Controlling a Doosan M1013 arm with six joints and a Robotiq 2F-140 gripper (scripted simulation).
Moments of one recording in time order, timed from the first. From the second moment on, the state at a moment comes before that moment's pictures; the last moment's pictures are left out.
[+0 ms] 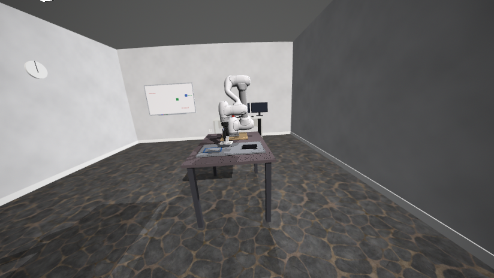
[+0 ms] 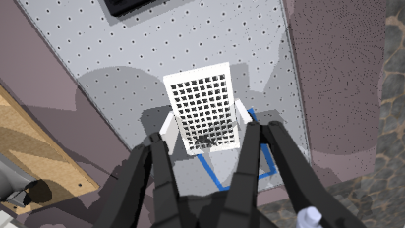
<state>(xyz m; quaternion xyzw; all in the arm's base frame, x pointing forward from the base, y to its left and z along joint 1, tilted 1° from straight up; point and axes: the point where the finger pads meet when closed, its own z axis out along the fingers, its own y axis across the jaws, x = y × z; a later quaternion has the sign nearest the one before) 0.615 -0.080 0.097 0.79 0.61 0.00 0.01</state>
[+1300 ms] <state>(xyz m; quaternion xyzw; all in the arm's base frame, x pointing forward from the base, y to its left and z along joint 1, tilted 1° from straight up) 0.613 -0.191 0.096 0.79 0.61 0.00 0.01</state>
